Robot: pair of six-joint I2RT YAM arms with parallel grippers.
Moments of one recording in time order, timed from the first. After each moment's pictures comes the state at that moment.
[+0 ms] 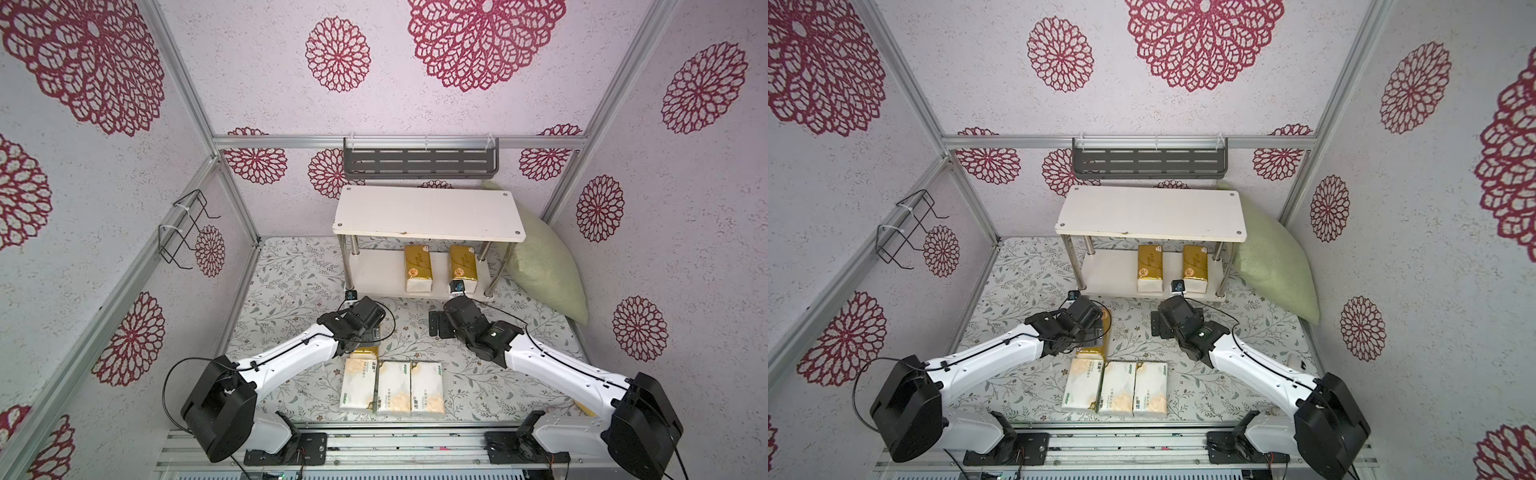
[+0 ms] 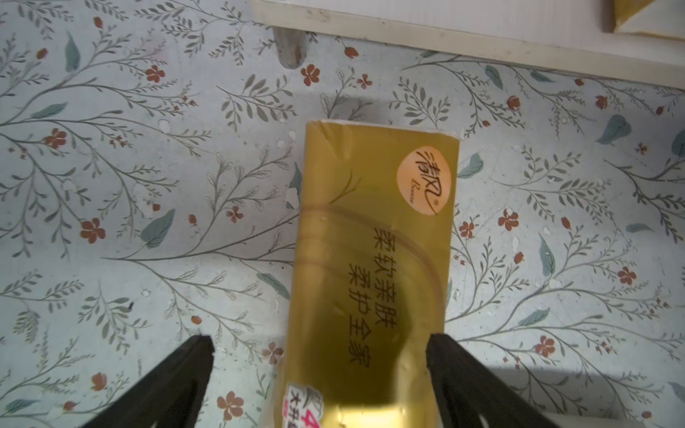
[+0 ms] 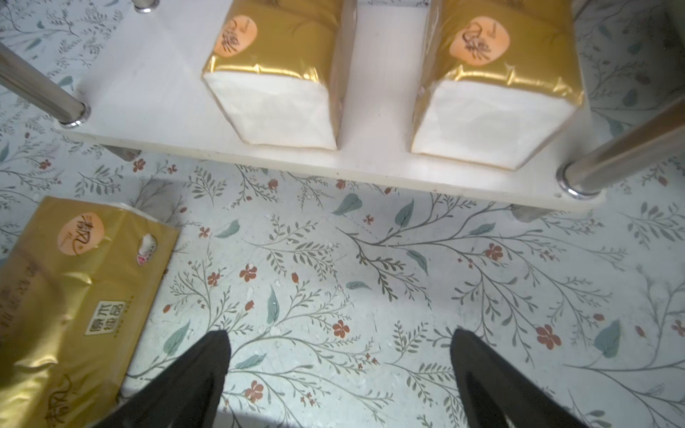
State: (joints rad) left arm -0.74 1.43 0.95 -0.67 -0.35 -0.74; right arm 0.76 1.25 0.82 -0.39 0.39 0.51
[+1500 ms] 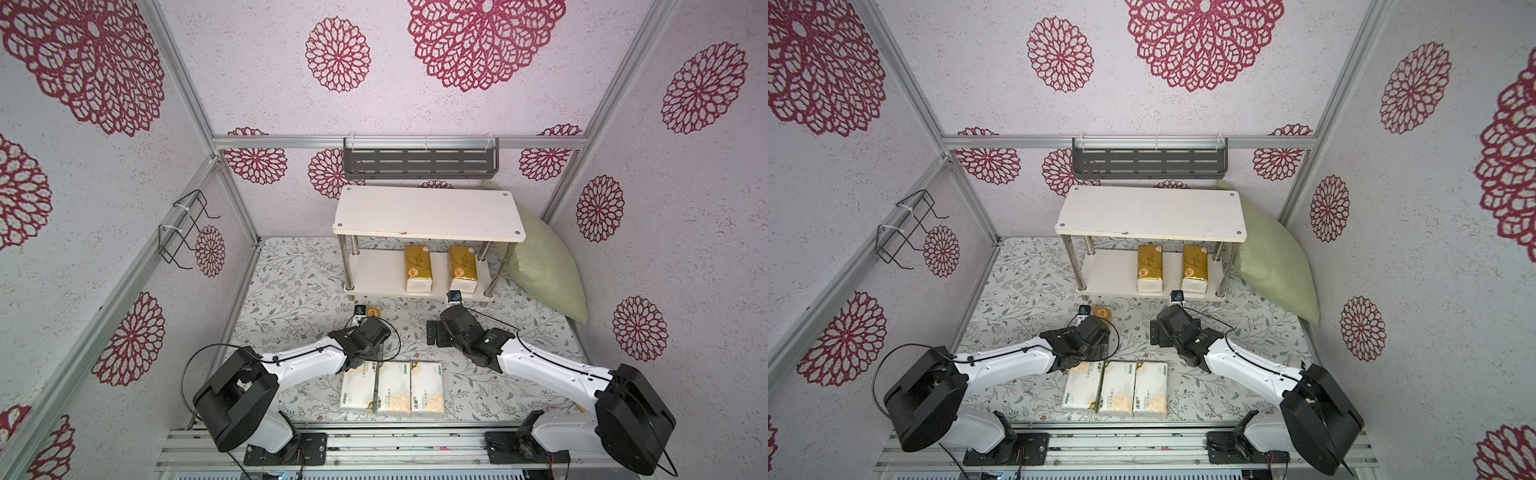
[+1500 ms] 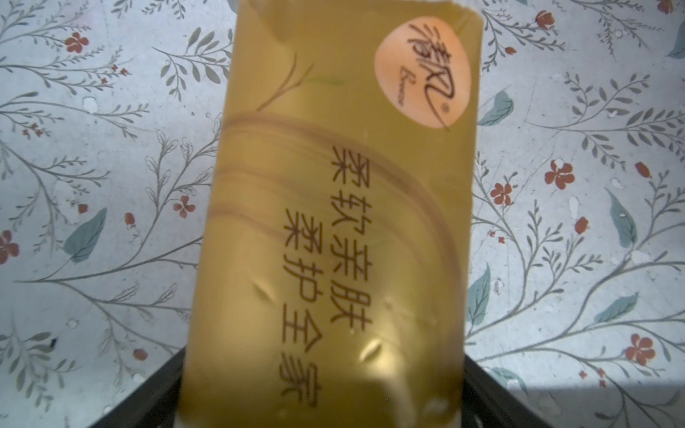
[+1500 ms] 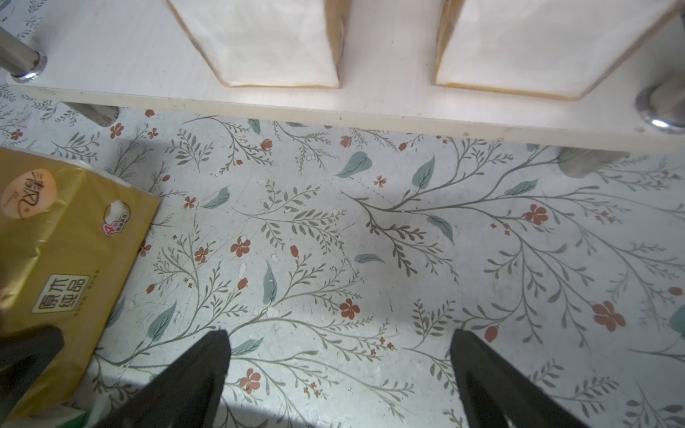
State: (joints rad) left arm -0.81 1.49 0.77 -0.41 -0.41 -0.70; right arm 0.77 1.30 0.73 -0.28 0.34 0.57
